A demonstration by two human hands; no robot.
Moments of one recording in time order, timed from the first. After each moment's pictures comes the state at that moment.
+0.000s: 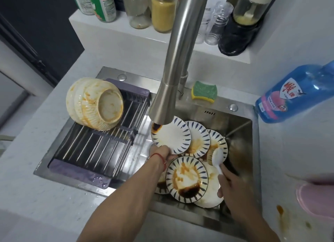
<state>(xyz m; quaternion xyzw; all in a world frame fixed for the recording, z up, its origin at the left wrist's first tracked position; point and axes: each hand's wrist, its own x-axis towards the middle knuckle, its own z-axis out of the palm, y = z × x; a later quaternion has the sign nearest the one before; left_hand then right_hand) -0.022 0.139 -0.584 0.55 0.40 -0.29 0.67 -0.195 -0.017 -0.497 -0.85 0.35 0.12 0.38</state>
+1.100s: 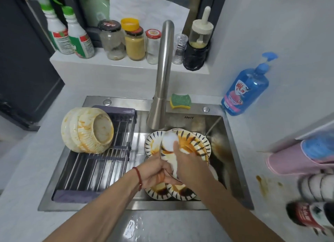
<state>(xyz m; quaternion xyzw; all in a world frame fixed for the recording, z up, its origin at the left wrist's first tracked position) -0.041 0.214 -0.490 0.42 0.04 -0.63 0.65 -0.129 0.095 -0.434 -0.96 0.20 0.15 0.13</state>
